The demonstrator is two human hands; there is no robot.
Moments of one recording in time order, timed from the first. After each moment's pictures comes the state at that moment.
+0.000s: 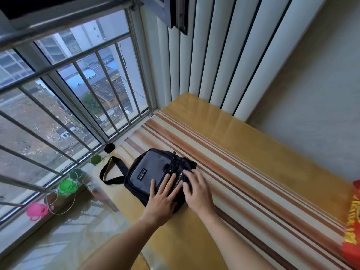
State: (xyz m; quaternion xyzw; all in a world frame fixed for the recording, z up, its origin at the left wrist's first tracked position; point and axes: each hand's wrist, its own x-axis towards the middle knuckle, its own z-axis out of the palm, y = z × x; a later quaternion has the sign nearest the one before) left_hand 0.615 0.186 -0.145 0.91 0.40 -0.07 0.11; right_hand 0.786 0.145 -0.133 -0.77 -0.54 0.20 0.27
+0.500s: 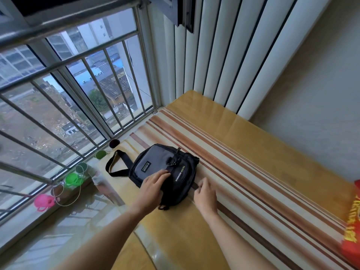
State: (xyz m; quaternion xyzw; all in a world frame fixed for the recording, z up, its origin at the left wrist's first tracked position) left_hand 0.581 0.207 -0.119 0.87 0.44 0.05 0.20; right_hand 0.781 0.123 -0.124 -0.84 -0.38 0.32 0.22
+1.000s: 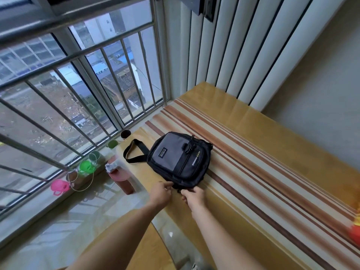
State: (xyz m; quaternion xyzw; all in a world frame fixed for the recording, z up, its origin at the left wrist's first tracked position) left_hand 0.554 0.152 -0.120 0.62 0.64 0.04 0.45; right_hand 0.678 0.099 -0.130 -0.75 -0.09 0.54 0.37
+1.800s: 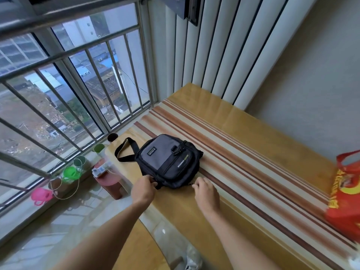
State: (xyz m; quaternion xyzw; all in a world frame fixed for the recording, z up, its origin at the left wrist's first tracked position) left_hand 0.534 0.162 -0.107 0.66 0.68 0.05 0.31; right_hand 0.731 0.060 -0.113 -0.84 -0.48 0.19 0.16
